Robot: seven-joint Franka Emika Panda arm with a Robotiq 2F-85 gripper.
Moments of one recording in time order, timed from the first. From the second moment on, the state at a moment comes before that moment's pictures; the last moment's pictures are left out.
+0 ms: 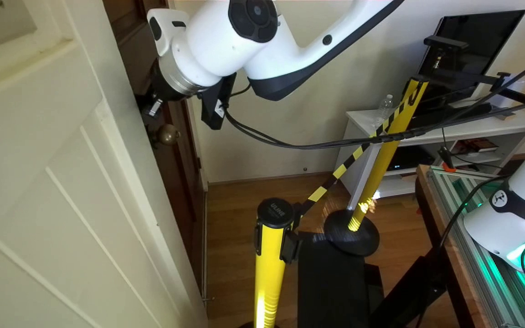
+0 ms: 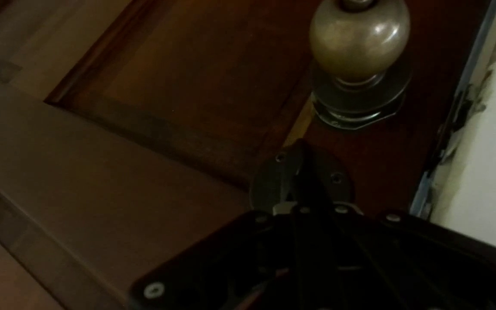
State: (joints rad) arm 0.16 0.53 -0.10 -1.61 -1.48 2.82 1.12
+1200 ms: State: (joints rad) arm 0.02 0.37 -0.03 -1.83 -1.05 2.92 0.65
